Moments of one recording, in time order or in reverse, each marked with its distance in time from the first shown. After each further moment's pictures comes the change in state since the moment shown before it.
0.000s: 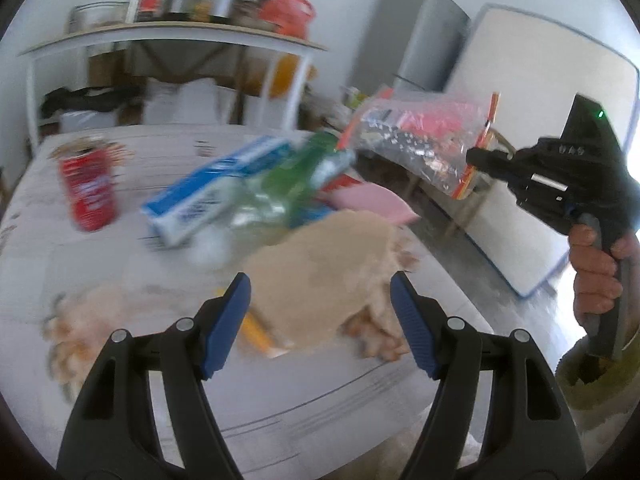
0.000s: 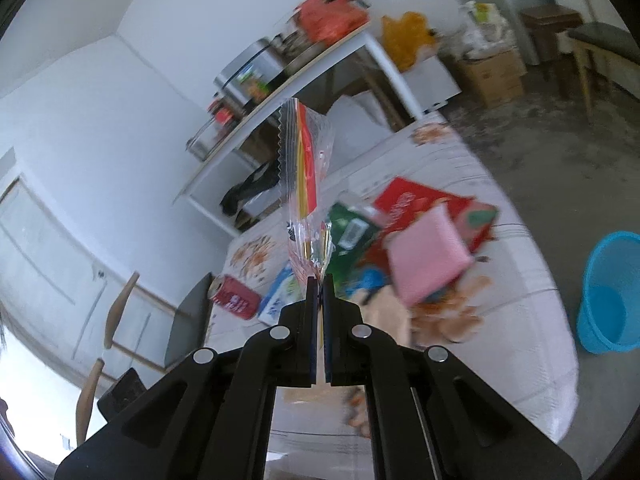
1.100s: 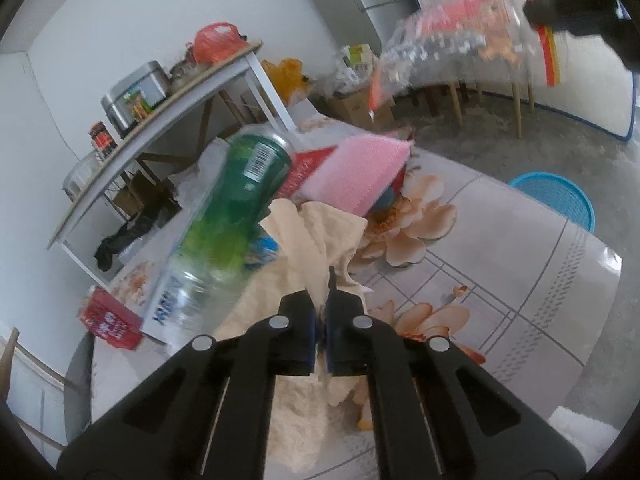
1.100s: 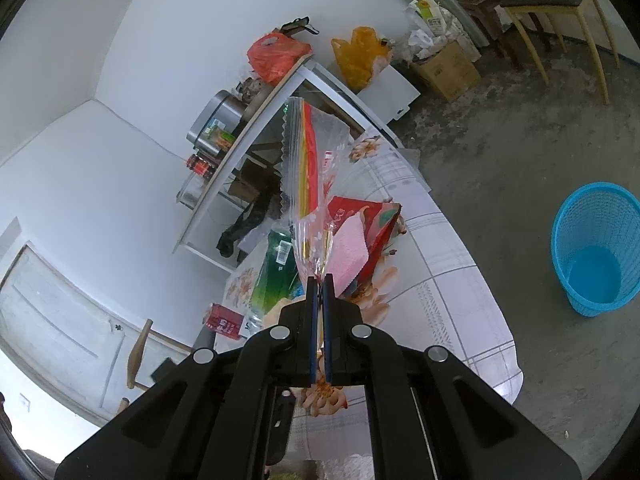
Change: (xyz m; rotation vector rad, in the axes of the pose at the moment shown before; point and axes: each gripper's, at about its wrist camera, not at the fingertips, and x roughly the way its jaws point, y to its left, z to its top) left arm 0.099 -0.119 -0.014 0.568 0.043 0.455; right arm -0.061 -0.099 -0.017 0.175 -0.089 0.043
